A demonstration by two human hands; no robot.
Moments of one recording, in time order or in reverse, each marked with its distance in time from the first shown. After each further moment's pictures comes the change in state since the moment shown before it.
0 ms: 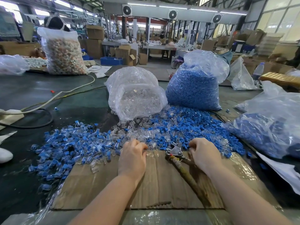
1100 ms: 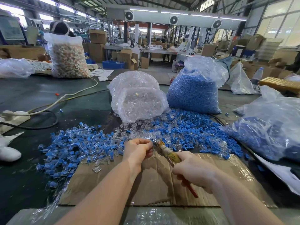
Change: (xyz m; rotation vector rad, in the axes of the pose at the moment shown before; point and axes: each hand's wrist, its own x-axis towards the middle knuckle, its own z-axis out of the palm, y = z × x) left_hand 0.016 0.031 -0.029 -1.120 -0.106 -0.702; right_hand -0.060 -0.053 -0.044 0.578 -0.690 0.036
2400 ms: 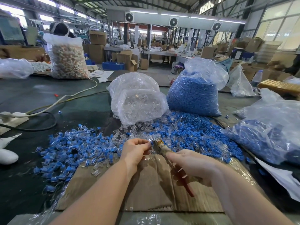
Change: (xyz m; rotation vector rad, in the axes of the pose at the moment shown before) left_hand 0.014 0.002 -0.010 0.140 -0.042 0.021; right_hand 0.016 -0.007 -0.012 0.108 -0.045 0.122
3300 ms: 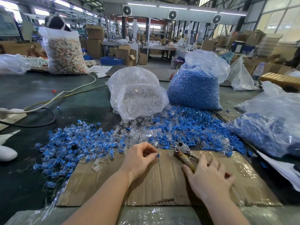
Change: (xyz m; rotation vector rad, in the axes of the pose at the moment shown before) left_hand -0.009 -0.031 -0.010 0.574 -0.211 0.466; right_hand 0.020 0.076 0.021 -0.759 0.714 0.239
